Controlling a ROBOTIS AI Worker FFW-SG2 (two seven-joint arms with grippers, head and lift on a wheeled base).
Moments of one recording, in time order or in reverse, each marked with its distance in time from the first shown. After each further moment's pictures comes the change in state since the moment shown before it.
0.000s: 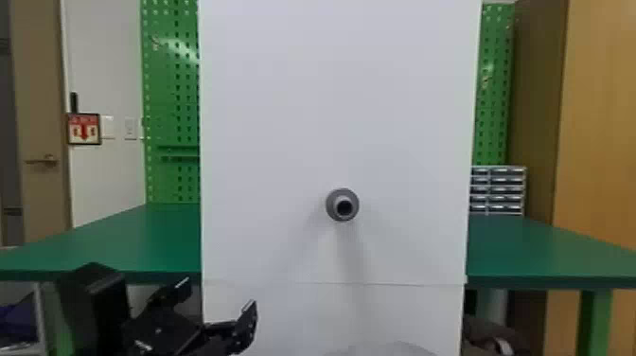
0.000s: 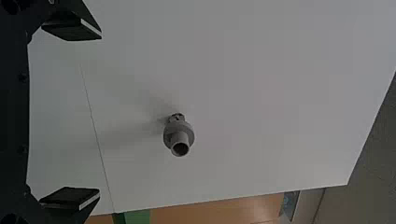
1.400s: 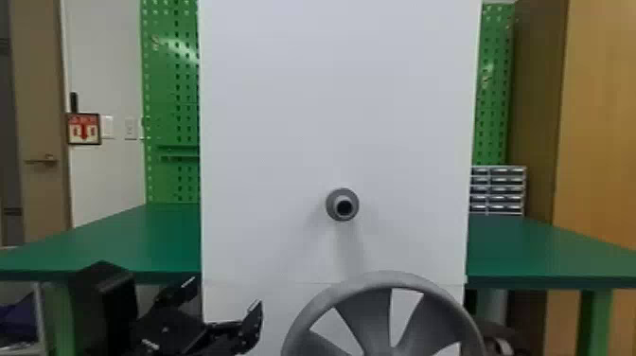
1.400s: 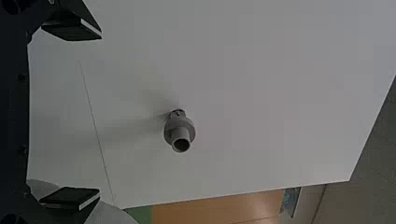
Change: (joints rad) left arm -0.012 0.002 -0.015 0.011 -0.002 0.000 -0.001; right arm -0.107 0.008 -0.044 -0.265 -0.042 0.412 0.000
